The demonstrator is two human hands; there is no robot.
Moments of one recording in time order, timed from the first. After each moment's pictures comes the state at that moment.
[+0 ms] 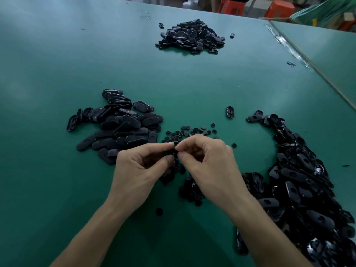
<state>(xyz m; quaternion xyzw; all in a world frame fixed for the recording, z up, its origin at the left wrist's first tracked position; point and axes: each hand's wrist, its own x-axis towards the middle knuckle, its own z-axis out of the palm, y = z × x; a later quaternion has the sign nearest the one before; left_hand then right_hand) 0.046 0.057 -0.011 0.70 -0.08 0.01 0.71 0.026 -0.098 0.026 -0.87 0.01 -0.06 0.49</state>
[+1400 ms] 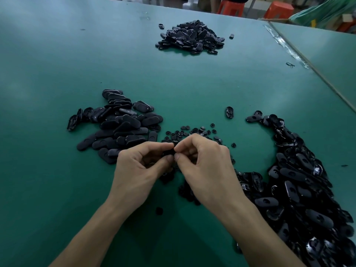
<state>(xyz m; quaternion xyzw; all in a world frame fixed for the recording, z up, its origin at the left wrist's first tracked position) 0.045 0.058 -0.015 0.68 -0.08 -0.02 0.73 0.020 -0.087 0.027 -0.90 0.03 -0.06 0.43</state>
